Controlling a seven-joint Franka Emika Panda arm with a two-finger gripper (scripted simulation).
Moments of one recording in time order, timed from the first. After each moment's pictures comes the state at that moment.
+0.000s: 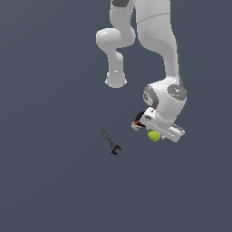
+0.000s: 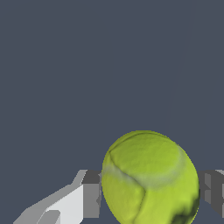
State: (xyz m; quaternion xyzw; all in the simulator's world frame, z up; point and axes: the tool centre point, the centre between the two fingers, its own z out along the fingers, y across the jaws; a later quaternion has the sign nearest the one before) arm -0.015 0.216 0.052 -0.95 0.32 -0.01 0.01
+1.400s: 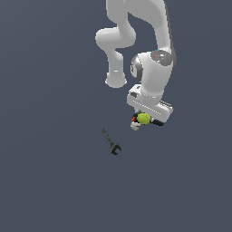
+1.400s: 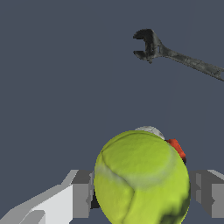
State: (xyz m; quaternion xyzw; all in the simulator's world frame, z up) arm -0.058 0.140 0.154 -0.95 0.32 -0.01 0.00
